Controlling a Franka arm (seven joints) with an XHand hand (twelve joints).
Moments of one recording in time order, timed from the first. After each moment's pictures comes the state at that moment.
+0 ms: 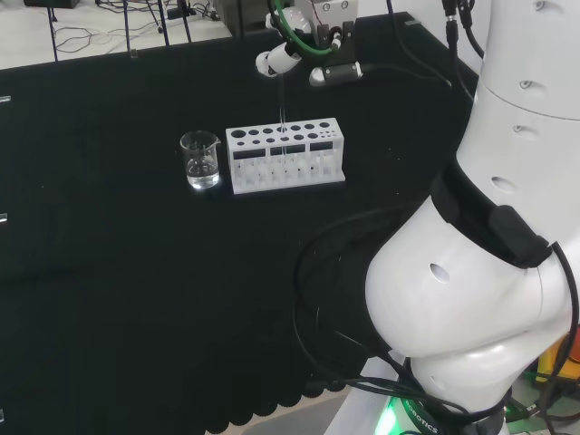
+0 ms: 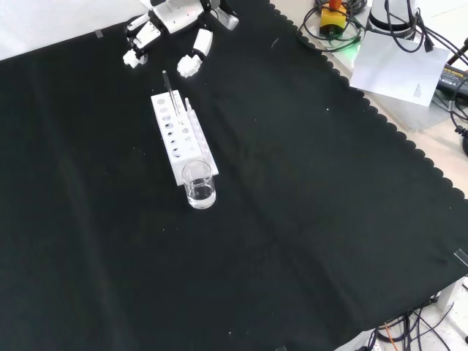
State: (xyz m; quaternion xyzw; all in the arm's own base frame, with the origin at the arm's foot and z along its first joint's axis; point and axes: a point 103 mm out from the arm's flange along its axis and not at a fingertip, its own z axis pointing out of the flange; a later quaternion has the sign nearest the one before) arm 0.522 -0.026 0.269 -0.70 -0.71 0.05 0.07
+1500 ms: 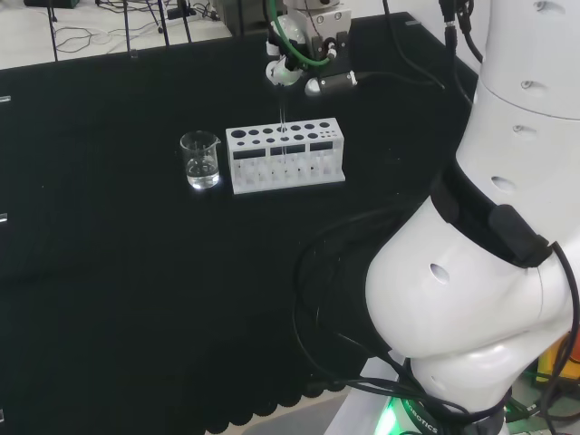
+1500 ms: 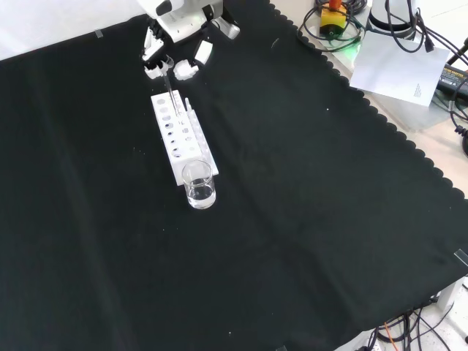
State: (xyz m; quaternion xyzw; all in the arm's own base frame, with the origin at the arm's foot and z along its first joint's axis) arm 0.525 -0.017 0.255 -0.68 -0.73 0.05 0.05
